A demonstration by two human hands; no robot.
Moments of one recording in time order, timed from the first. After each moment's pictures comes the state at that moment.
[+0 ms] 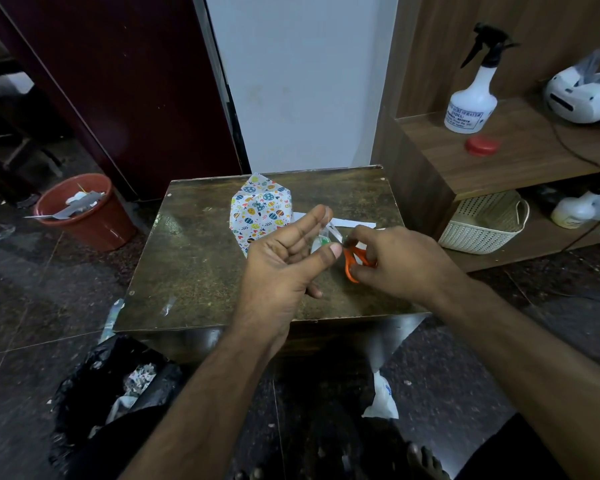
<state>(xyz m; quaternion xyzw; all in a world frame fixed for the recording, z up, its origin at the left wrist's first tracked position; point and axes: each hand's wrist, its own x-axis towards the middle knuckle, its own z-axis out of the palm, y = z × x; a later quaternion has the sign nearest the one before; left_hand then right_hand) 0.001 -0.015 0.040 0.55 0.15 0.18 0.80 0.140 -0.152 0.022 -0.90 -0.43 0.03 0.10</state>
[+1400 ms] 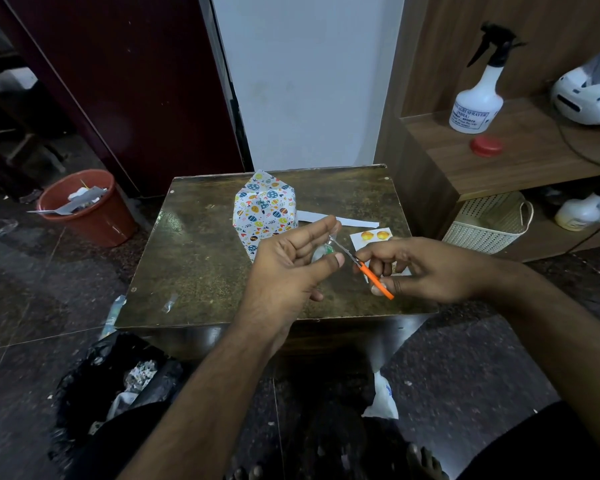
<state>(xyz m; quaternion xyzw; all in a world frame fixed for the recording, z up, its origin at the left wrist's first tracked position) 0.004 -0.011 0.033 0.60 0.19 0.14 0.76 0.162 -0.185 0.030 -0.71 -0.55 0.33 0.29</state>
